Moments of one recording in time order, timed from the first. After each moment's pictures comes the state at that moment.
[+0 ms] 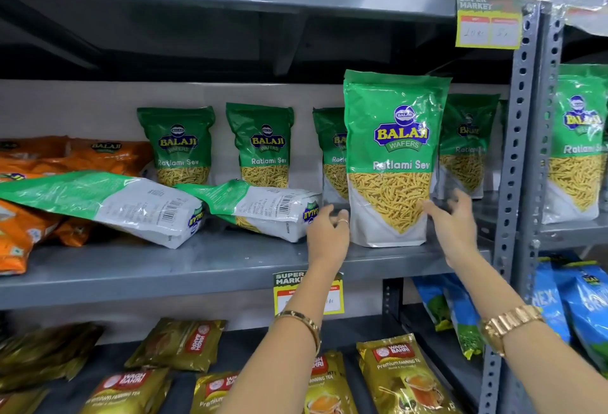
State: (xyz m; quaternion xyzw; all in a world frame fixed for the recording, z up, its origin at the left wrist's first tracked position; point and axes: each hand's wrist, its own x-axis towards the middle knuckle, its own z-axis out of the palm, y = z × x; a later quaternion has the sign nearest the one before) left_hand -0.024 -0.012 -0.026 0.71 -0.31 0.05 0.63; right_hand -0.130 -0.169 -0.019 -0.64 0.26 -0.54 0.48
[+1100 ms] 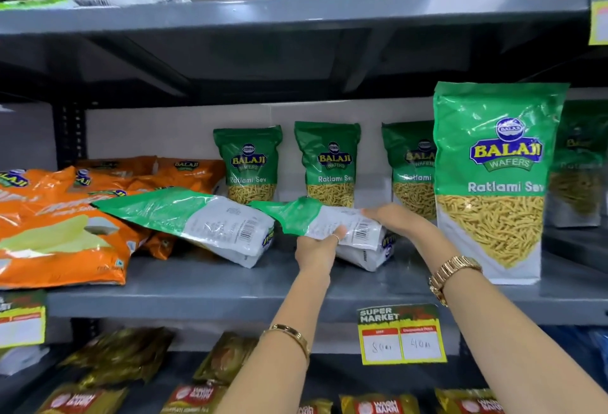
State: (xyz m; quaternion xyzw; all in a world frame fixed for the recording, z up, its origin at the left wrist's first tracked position) left_hand 0.085 0.066 -0.018 0.63 -0.08 0.00 0.77; right_hand 0.048 -0.078 0.038 -0.90 0.14 -0.19 0.37
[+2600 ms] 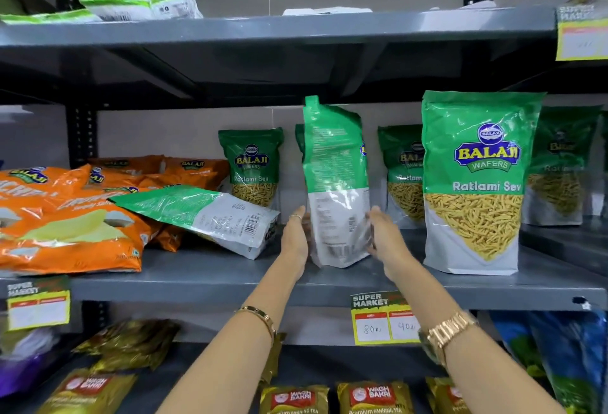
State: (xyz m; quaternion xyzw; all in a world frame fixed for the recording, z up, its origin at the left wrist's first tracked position) left_hand 0.071 0.108 -0.001 0.55 -0.17 -0.07 0.81; right_hand -0.005 -0.005 0.007 -0.69 0.18 -0.32 0.63
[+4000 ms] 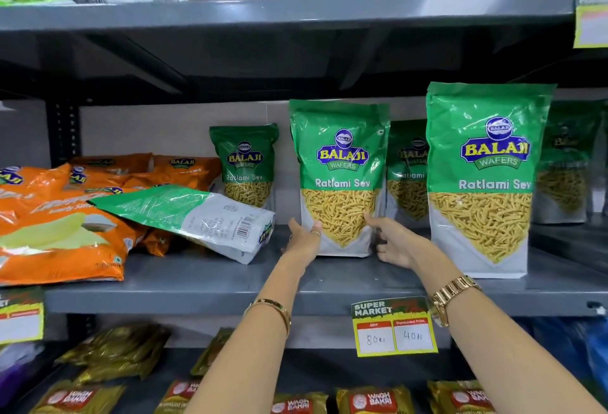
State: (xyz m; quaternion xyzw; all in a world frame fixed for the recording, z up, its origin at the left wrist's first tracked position) left_hand 0.103 0.086 -0.010 0.80 -0.18 -0.03 0.56; right_hand 0.021 -0.054 0.008 -0.68 0.16 -0.15 0.70
